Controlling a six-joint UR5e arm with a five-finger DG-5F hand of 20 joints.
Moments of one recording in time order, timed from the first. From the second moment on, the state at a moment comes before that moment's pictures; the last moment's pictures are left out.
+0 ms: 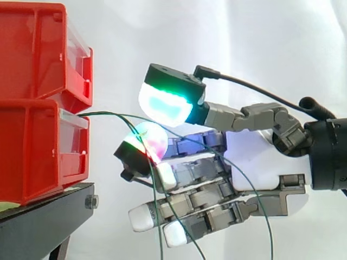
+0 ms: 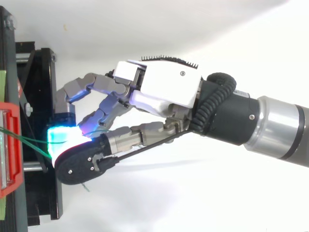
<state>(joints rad) 0.21 -2.39 -1.03 -2.93 -1.10 0.08</state>
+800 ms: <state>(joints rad) 0.20 -2.35 -1.03 -3.00 -1.11 0.08</state>
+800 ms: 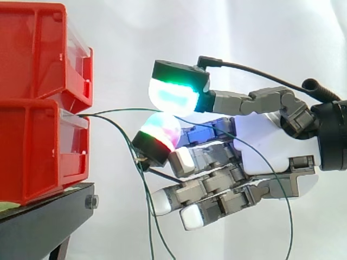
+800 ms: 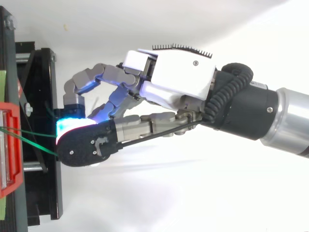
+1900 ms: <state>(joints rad) 0.20 -2.35 -1.03 -3.00 -1.10 0.07</state>
